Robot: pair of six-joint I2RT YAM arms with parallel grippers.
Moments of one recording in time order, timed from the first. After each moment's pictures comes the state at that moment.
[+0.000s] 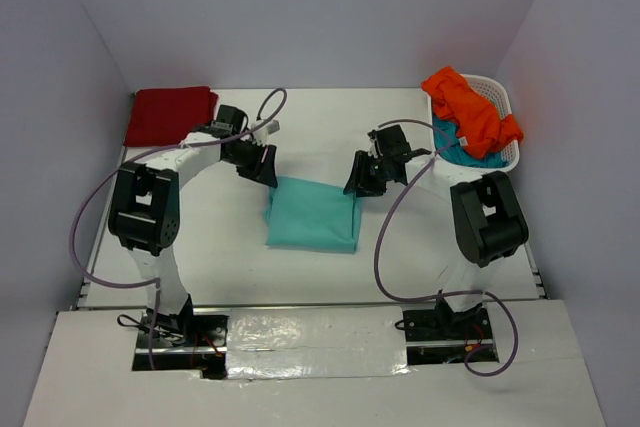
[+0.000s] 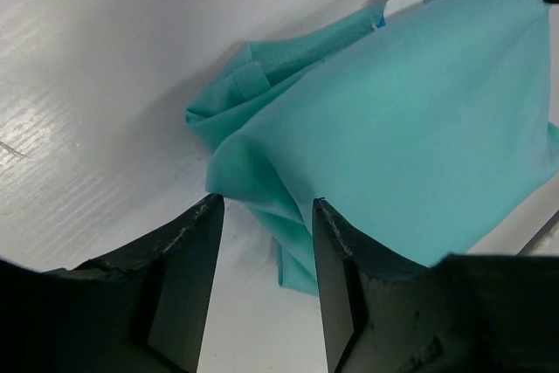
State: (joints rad) left arm -0.21 1.87 1.35 -0.59 0.55 0.13; right arm 0.34 1.74 1.06 -0.28 -0.35 0.51
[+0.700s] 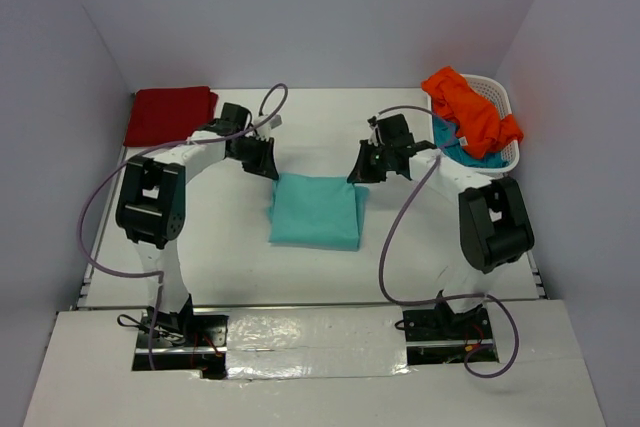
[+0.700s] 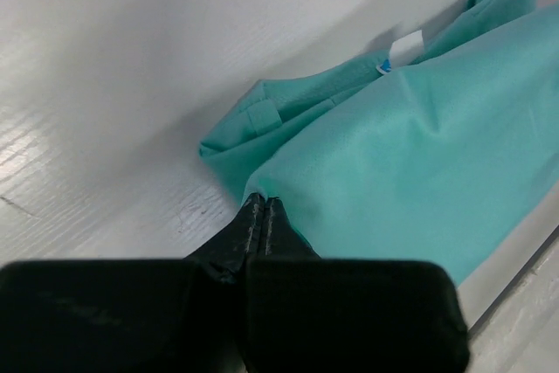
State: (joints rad) left arm -0.22 1.96 1.39 -0.48 0.58 0.04; right arm 0.34 1.71 1.12 -0.31 -0.35 0.48
